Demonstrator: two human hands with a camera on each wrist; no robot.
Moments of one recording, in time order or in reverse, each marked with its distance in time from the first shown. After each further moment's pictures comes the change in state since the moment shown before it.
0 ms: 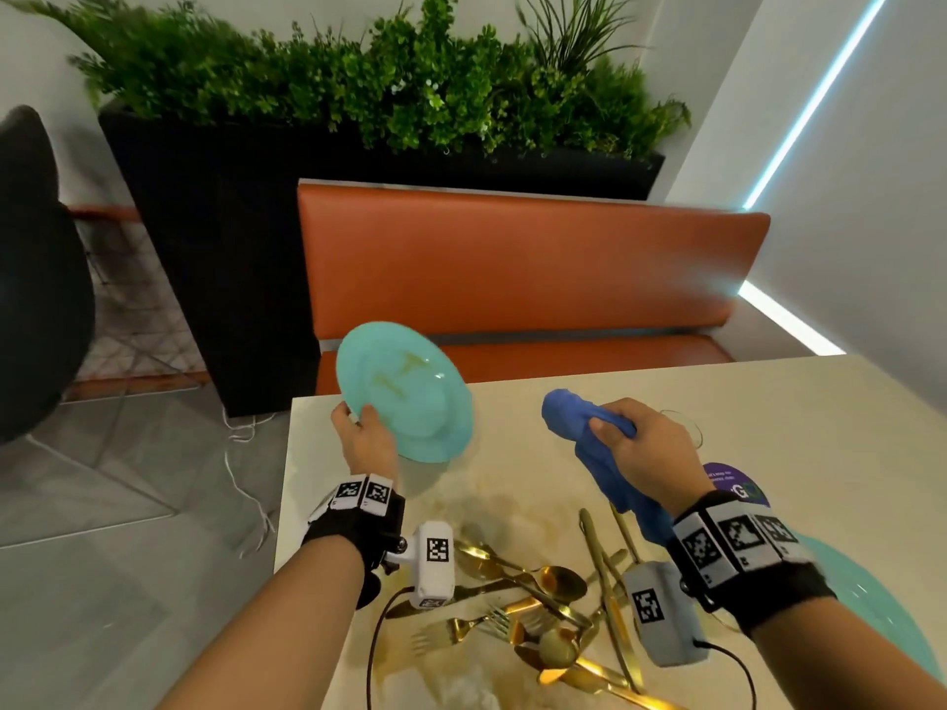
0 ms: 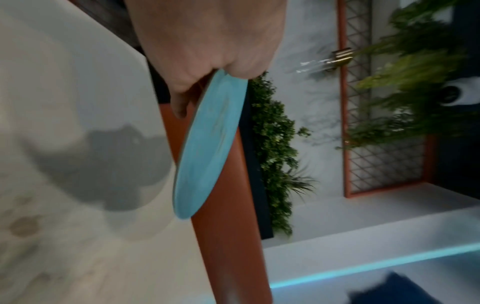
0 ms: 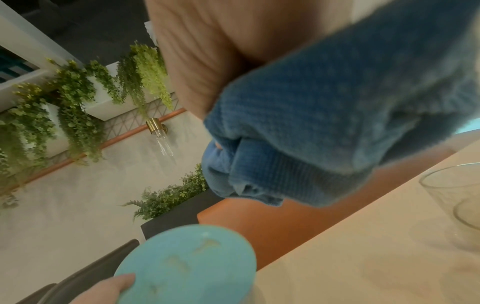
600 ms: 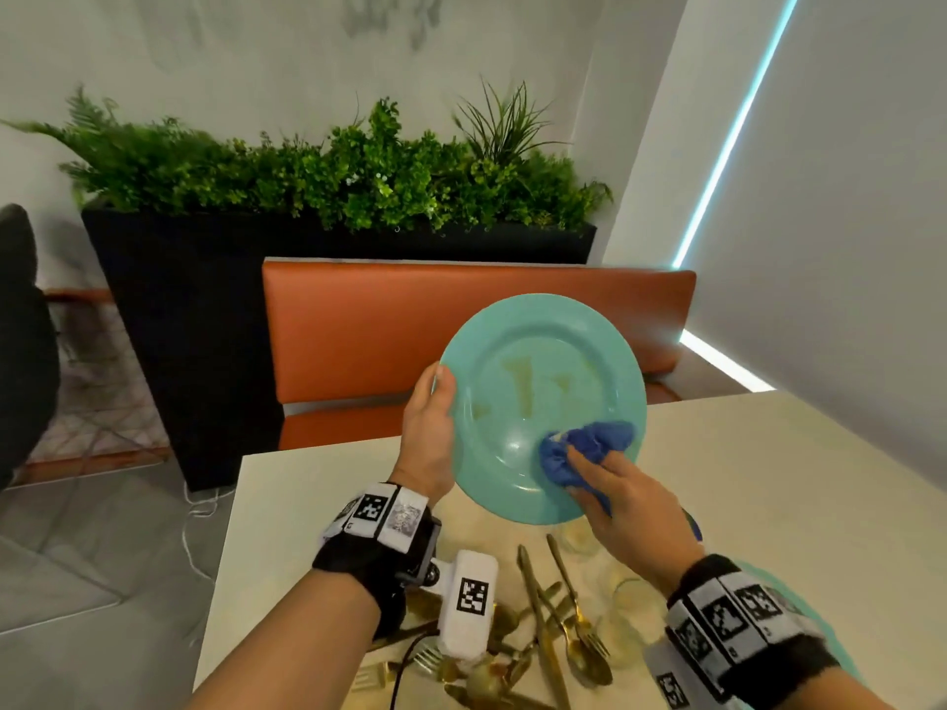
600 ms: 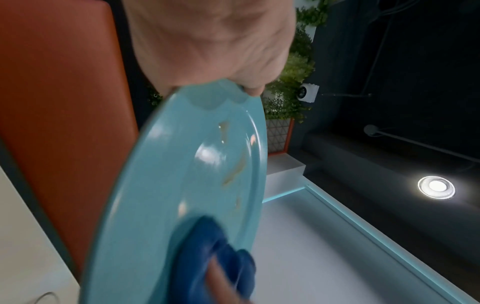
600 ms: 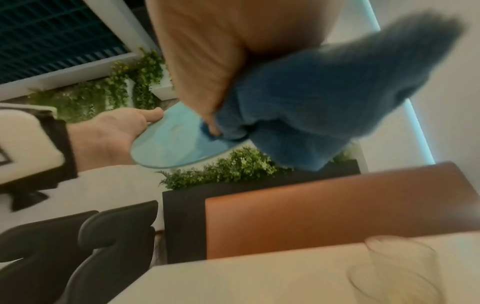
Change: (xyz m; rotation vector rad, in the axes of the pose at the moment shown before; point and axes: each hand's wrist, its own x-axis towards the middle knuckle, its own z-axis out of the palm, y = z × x) left_hand -0.153 0.077 0.080 -0.294 -0.726 0.178; right_hand -0.064 0.066 -0.042 -0.281 0.346 -0.435
